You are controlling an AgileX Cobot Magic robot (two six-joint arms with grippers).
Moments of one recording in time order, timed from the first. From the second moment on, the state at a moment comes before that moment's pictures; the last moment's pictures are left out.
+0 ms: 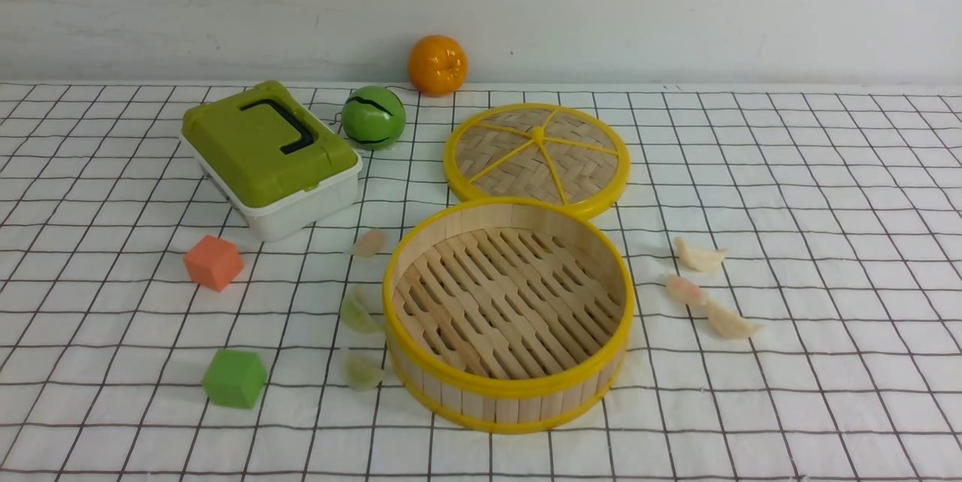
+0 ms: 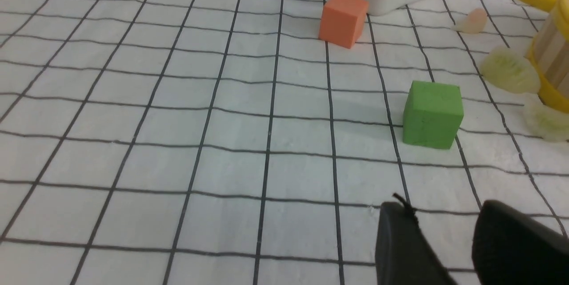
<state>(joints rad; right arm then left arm) -0.03 -0.01 0.02 0.08 0.38 -0.04 0.04 -0.01 0.03 -0.09 0.33 0.00</state>
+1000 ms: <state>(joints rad) -0.03 -0.01 0.02 0.08 0.38 -0.04 0.04 -0.01 0.03 -0.12 -0.47 -0.06</state>
